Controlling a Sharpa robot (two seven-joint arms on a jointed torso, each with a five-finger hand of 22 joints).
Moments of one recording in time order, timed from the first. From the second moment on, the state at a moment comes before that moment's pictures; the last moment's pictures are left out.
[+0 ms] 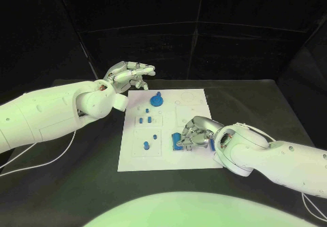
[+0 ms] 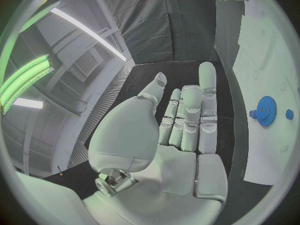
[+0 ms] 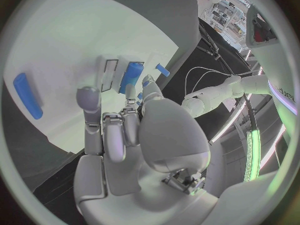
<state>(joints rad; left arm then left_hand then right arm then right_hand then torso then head) 1.23 -0.81 -0.08 1.36 -0.01 -0.07 0.35 1.30 -0.01 0.10 -0.08 0.05 0.99 0.19 0.12 0.07 1.00 0.12 0.28 0.08 1.25 0.03 1.07 0.63 0.17 1.27 0.12 0.53 0.58 0.96 -0.82 -0.01 1.79 -1.33 -0.32 -0.43 1.36 0.05 -0.14 0.11 0.16 0.97 0.06 0.51 0.31 1.46 -0.01 1.36 1.35 1.47 -0.07 1.55 1.31 0.16 1.27 0.03 1.17 0.70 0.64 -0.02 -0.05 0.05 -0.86</state>
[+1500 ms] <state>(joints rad) 1.23 -0.82 -0.08 1.36 -0.01 -0.07 0.35 1.30 -0.01 0.10 -0.08 0.05 0.99 0.19 0.12 0.07 1.00 0.12 0.28 0.08 1.25 0.03 1.07 0.63 0.17 1.27 0.12 0.53 0.58 0.95 -1.07 -0.01 1.85 -1.33 -0.42 -0.44 1.30 0.04 -0.18 0.14 0.30 0.91 0.11 0.38 0.26 1.45 0.02 1.33 1.33 1.47 -0.05 1.55 1.31 0.16 1.25 0.05 1.17 0.68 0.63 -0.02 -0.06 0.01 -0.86</state>
